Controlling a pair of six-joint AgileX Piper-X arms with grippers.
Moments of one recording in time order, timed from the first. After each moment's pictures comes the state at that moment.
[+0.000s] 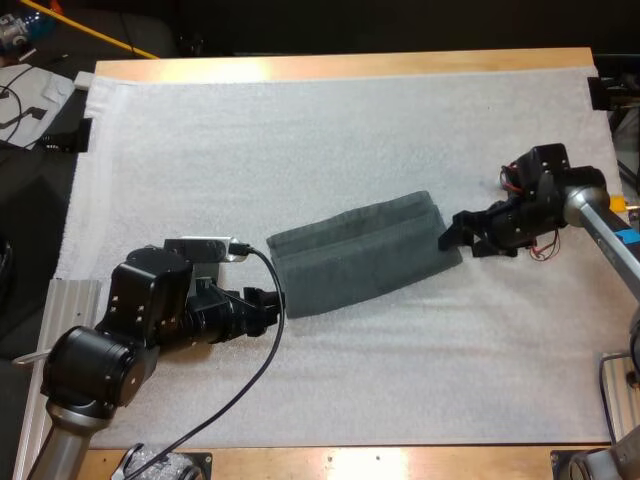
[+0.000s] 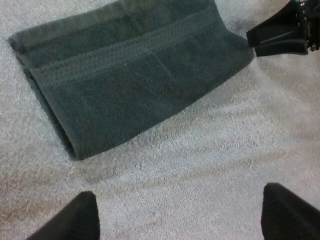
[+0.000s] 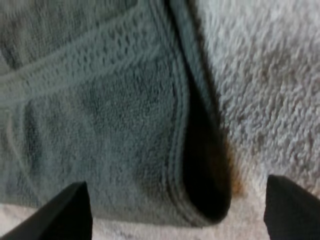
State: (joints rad) left arm -0.37 0.79 -0.93 1.10 0.33 -2.19; right arm 0.14 1.81 -1.13 0.83 -0.61 -1.71
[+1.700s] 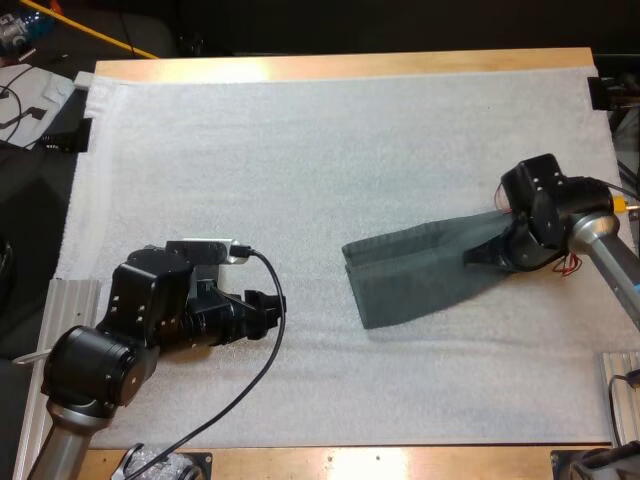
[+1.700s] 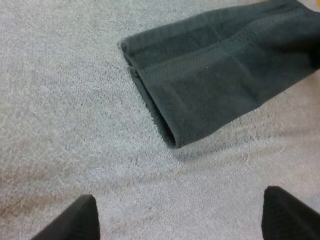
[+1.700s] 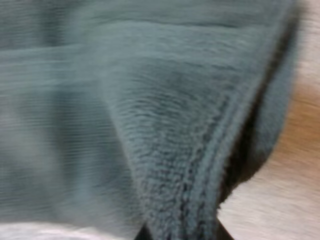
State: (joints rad) left arm -0.37 0.79 -0.93 1.11 0.35 -2.19; right arm 0.32 1.51 -1.09 1.09 0.02 -1.73
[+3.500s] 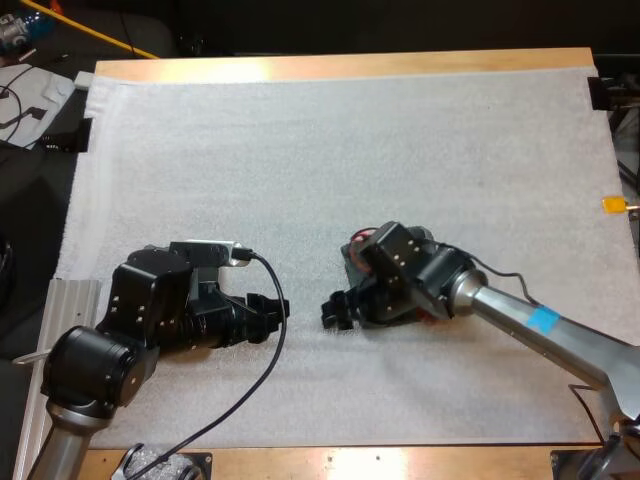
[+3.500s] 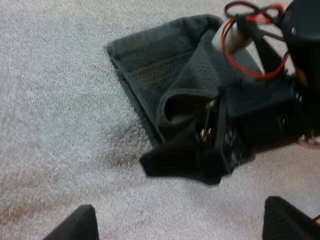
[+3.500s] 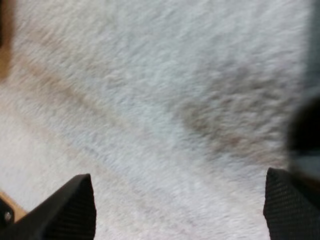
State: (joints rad) left arm -0.37 0.79 -0.93 1.12 0.39 -2.17; right arm 0.80 1.66 -1.04 0.61 -0.39 -1.26
